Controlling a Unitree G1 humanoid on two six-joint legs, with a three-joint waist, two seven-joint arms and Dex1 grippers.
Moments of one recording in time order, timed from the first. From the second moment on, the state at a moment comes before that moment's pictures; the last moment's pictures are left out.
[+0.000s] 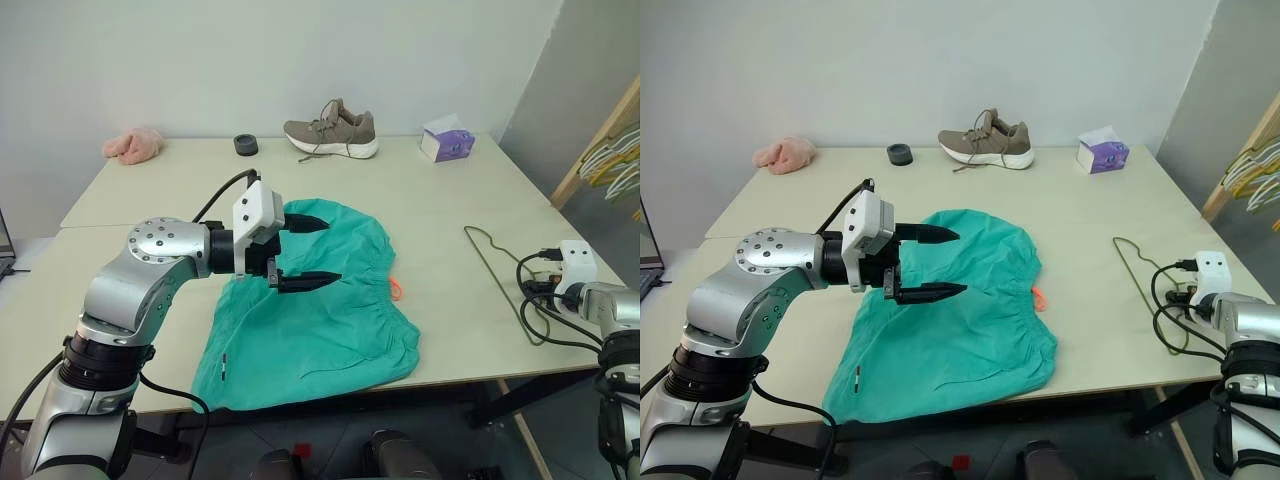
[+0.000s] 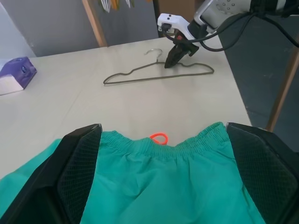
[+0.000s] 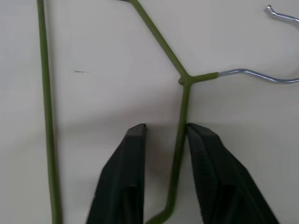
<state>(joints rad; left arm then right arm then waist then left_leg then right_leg) -0.55 0.74 -0.08 -0.28 -0.51 0.56 -1.08 -0.59 -0.71 -0.22 0.74 0.14 0.77 0.48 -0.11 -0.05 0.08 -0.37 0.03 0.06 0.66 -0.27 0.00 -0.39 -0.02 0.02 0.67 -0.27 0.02</state>
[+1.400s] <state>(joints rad) -0.68 0.75 -0.09 0.08 -0.44 0.66 -1.14 -0.68 -0.67 0.22 -0.03 -0.17 -0.17 0.72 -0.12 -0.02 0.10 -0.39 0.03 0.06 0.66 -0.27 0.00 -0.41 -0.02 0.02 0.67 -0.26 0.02</state>
